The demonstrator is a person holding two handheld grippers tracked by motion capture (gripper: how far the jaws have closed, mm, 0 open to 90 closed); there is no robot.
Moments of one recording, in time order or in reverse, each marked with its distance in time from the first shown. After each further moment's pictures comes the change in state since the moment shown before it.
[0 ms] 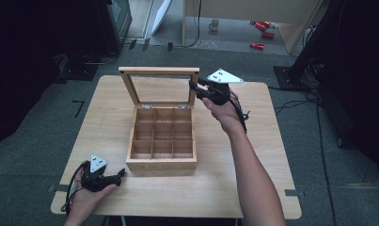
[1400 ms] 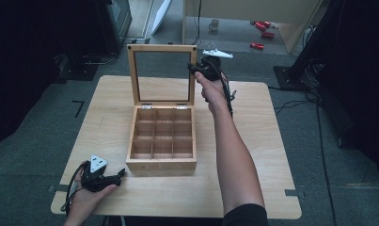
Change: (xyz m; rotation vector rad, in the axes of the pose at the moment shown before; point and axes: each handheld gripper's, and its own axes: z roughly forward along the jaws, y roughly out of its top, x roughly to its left) left arm -0.001 0.000 0.000 0.001 0.001 0.004; right arm -0.039 0.023 0.073 0.107 -0.161 0.276
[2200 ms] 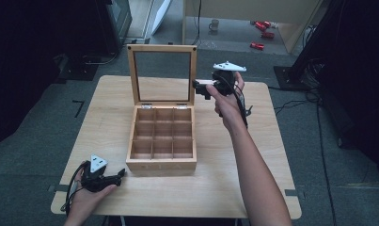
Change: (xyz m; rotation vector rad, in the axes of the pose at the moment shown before) left arm 0.000 0.000 0.000 0.002 -0.001 0.000; right arm 0.000 -0.023 -0.065 0.046 -0.027 -0.072
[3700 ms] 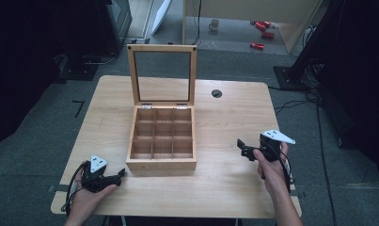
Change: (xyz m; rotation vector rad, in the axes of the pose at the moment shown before) left arm 0.000 0.000 0.000 0.000 0.003 0.000; right arm -0.073 -0.182 -0.135 0.093 -0.154 0.099
